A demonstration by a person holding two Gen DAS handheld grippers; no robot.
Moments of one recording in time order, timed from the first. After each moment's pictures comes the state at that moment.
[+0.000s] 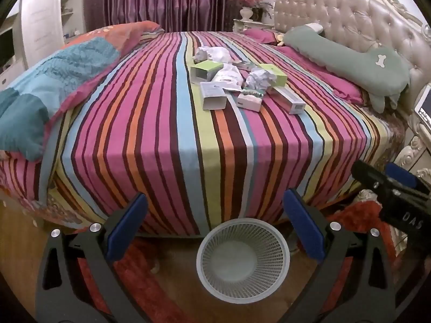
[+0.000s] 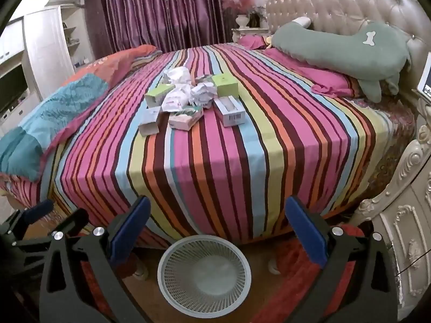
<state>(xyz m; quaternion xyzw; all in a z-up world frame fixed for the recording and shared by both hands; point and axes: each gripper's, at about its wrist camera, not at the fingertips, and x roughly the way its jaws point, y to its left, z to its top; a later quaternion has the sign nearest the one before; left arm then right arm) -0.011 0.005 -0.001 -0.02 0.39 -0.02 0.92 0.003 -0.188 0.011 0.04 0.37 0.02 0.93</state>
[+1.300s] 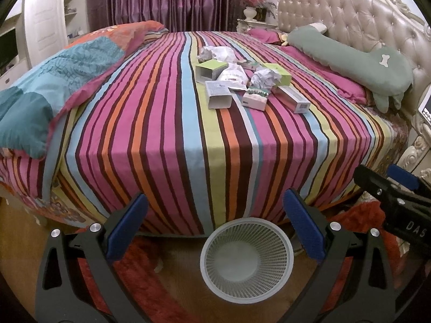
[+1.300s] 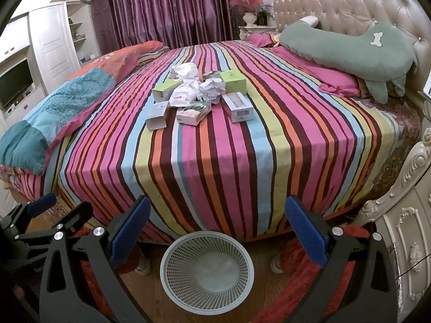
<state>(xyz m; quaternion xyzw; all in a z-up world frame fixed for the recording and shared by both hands) -0.009 0.000 -0.001 -0.01 0.39 -0.01 0.92 0.001 -0.184 0.006 0.03 0.37 0.04 0.93</state>
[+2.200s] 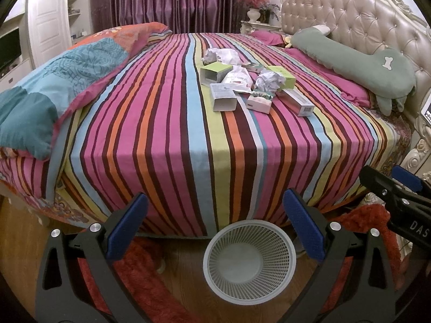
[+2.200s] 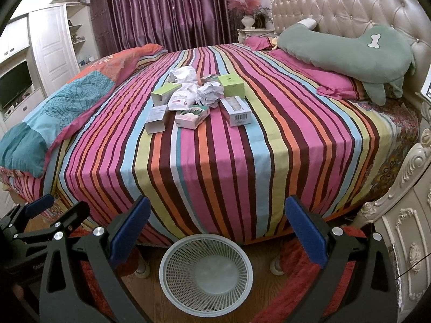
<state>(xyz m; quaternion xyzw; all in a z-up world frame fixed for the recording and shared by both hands) -0.008 0.005 0.001 -0.01 0.39 0.00 0.92 0.000 -0.184 0.011 0.03 0.37 0.04 0.93</state>
